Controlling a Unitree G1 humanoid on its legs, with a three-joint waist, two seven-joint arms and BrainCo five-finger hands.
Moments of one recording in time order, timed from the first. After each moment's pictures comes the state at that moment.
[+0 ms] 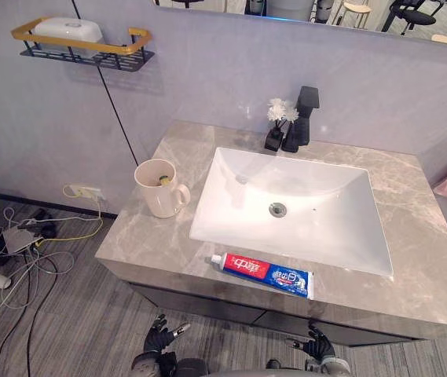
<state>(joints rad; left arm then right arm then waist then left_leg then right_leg) 0.15 0.06 0.05 0.93 -0.16 -0.16 0.05 0.12 -0.02 -0.17 0.95 -0.04 -0.04 -0.08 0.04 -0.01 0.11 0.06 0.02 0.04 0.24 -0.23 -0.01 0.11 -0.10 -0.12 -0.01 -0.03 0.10</state>
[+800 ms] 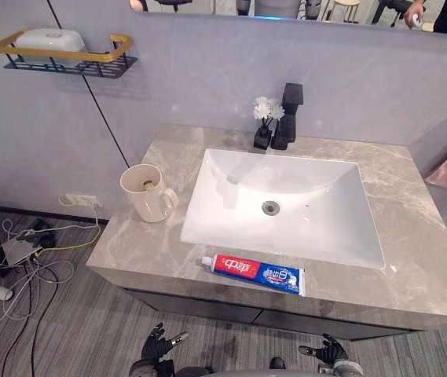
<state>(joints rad) 0.14 0.12 0.12 0.93 -0.12 -0.16 0.08 0.04 -0.10 -0.19 1.04 -0.03 -0.04 -0.09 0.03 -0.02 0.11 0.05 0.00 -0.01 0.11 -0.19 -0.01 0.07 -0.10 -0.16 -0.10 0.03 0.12</state>
